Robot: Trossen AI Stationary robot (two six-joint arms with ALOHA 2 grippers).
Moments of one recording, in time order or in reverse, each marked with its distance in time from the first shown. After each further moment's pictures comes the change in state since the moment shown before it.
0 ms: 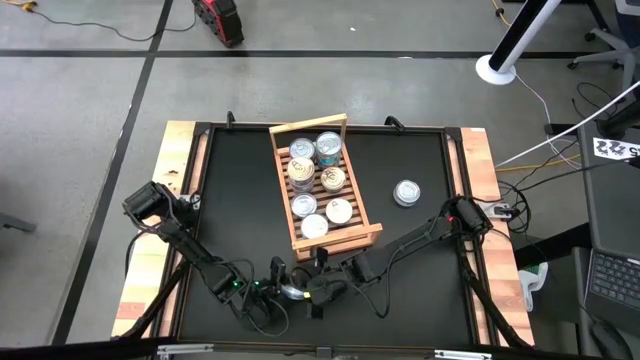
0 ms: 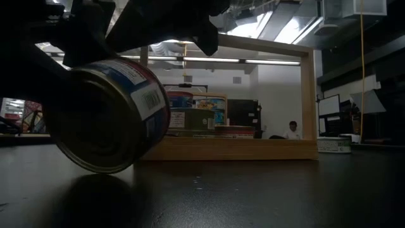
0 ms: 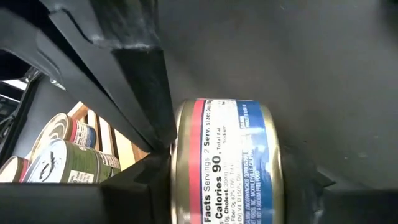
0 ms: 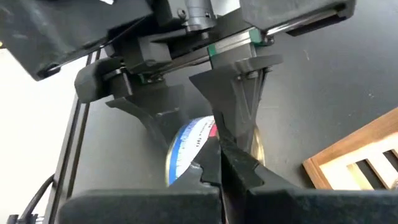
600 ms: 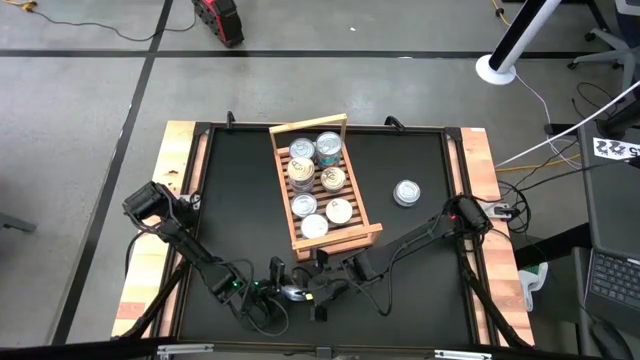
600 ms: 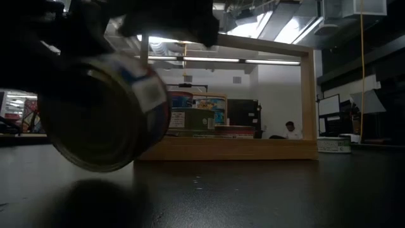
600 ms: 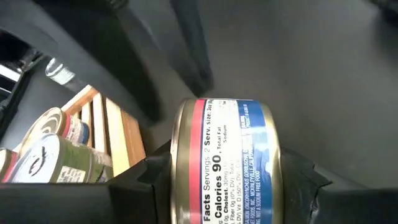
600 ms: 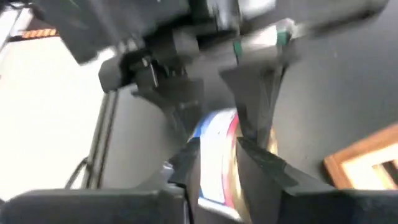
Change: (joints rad) left arm -0.004 -0.003 0.001 0.017 0.002 -0.057; right arm 0.000 -0.023 -0.001 -0.015 -0.094 -0.010
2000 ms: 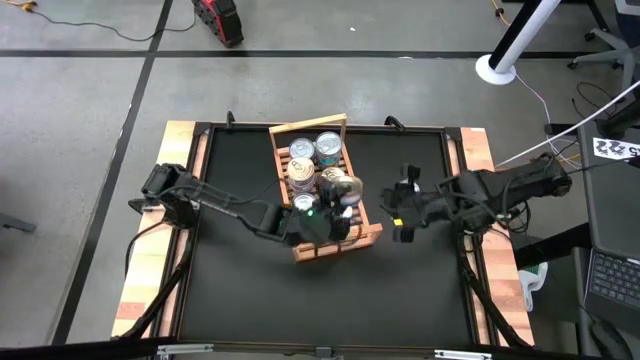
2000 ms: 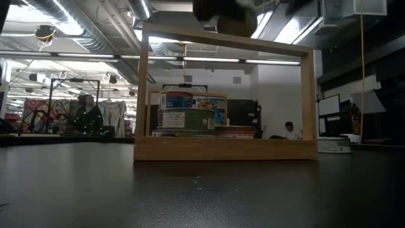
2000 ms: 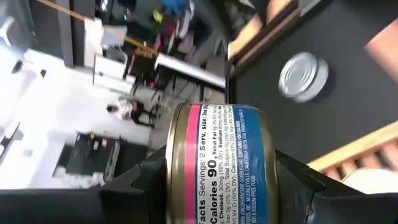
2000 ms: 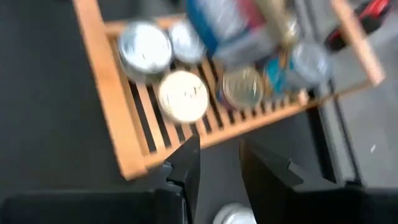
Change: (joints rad) left arm 0.503 -0.008 0.590 -0.249 -0.214 0.803; right arm -0.137 -0.780 -0.228 -0.820 0.287 -0.251
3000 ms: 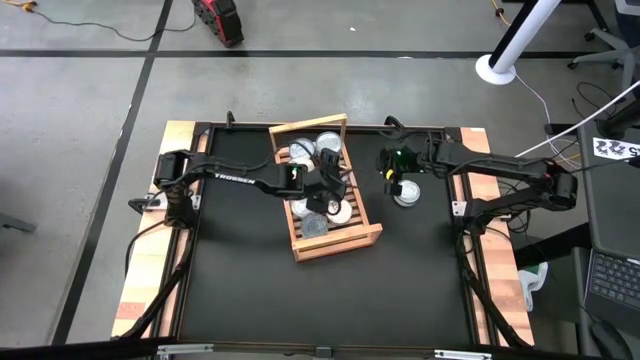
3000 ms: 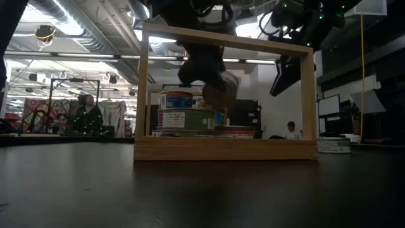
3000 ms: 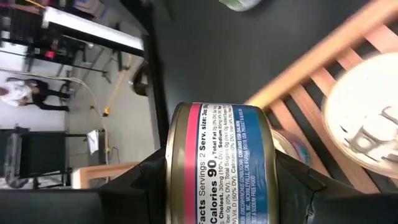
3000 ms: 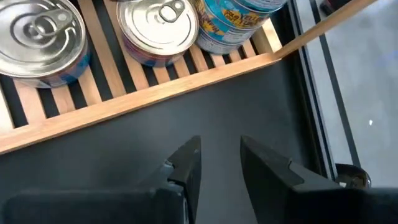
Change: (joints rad) left arm 0.330 0.032 -0.104 -0.178 0.448 -0.043; right arm -0.683 -0.075 -0.513 0.544 -0.354 -0.554
